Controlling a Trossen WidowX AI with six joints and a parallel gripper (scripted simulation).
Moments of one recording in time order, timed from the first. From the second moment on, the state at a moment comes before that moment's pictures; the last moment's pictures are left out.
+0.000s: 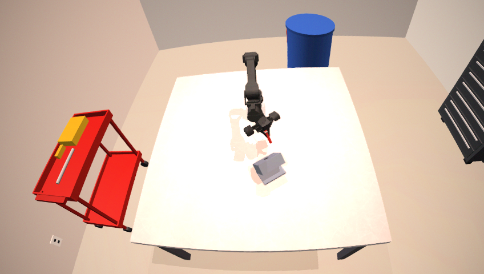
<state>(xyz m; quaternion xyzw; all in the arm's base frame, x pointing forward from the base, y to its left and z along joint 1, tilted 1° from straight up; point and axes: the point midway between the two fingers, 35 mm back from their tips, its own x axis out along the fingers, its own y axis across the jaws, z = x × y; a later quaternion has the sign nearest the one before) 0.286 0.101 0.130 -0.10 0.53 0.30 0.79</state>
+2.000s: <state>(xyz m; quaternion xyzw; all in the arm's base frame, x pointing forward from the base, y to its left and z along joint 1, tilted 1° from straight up) 0.304 0.051 0.147 -0.10 0.37 0.32 0.87</state>
